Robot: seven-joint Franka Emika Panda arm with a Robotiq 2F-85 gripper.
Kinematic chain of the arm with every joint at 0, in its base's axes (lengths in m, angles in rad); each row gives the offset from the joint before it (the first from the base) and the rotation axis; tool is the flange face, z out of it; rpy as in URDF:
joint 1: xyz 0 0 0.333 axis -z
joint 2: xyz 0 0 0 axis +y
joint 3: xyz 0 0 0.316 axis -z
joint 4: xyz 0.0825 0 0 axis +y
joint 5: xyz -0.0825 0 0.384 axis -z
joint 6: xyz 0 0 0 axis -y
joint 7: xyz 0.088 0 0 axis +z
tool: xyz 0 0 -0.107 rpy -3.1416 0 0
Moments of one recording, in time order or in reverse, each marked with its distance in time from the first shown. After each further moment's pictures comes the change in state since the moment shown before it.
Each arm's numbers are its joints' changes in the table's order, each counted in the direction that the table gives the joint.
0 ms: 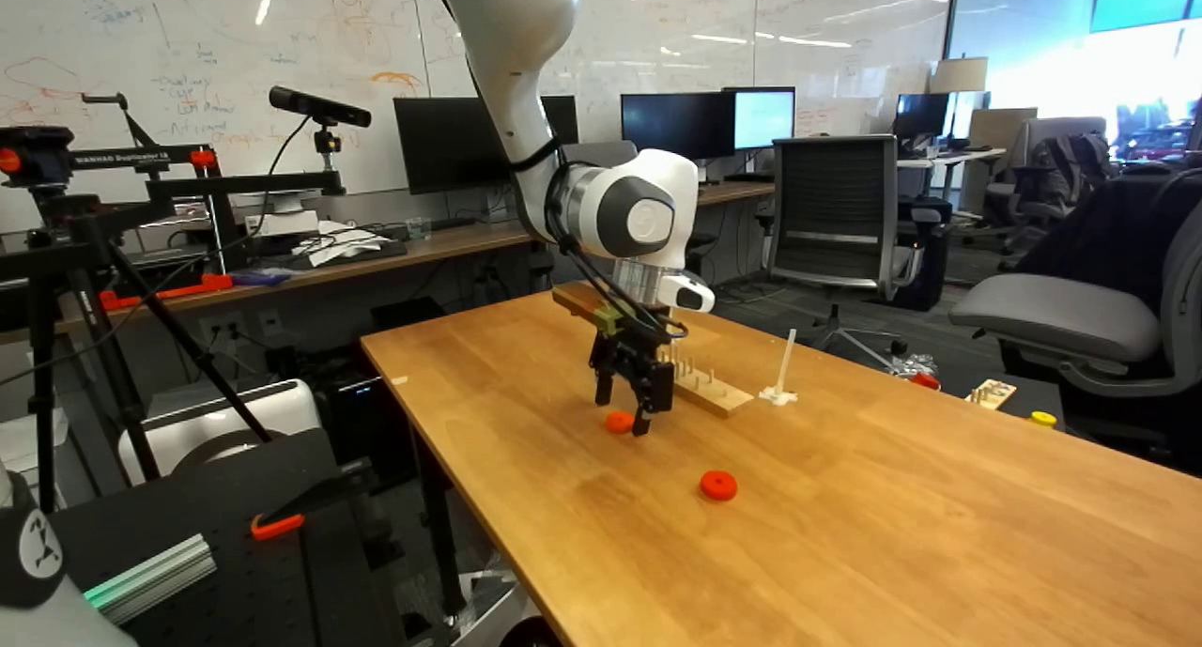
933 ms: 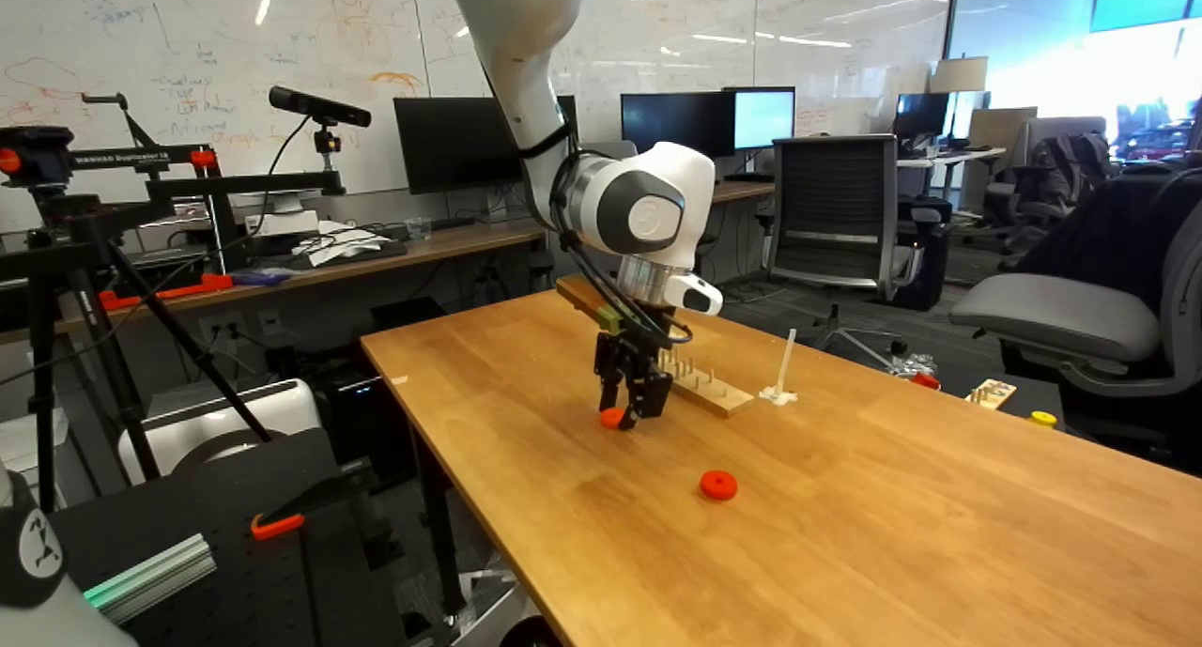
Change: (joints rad) arm 0.052 -0.034 -0.024 0.036 -0.092 -0.004 0.083
